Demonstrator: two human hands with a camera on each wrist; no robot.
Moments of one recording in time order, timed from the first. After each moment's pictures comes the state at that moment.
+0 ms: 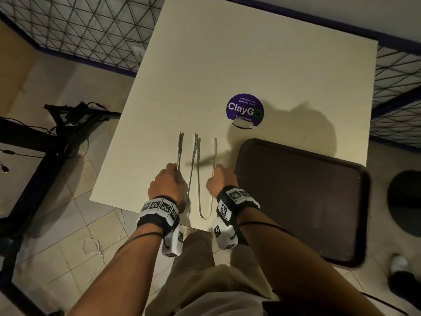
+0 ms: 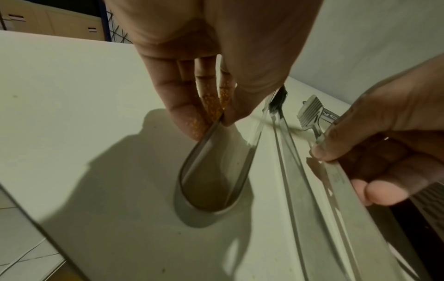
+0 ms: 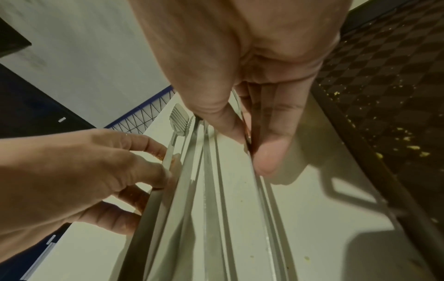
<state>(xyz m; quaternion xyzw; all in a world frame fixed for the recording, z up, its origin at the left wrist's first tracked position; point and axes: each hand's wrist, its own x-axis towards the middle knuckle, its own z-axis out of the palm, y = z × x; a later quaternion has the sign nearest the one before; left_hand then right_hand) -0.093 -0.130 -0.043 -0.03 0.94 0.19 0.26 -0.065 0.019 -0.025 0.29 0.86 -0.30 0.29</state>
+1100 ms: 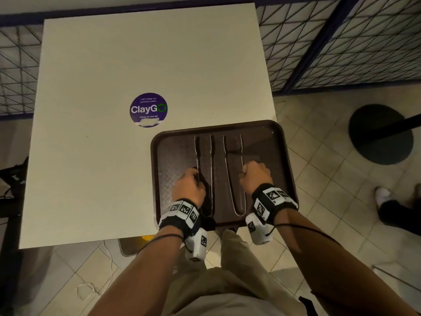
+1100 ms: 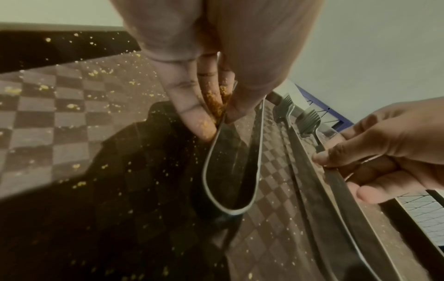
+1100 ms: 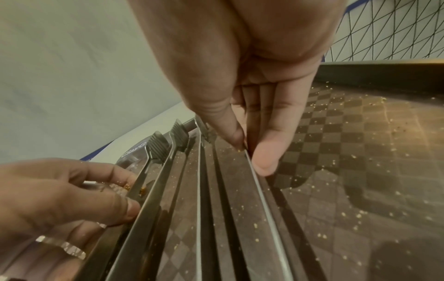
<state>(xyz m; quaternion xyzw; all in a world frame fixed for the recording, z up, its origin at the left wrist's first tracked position) 0.043 0.094 -0.044 0.12 0.91 0.22 0.33 0.132 0.257 -0.021 0.45 0.82 -0.27 0.22</state>
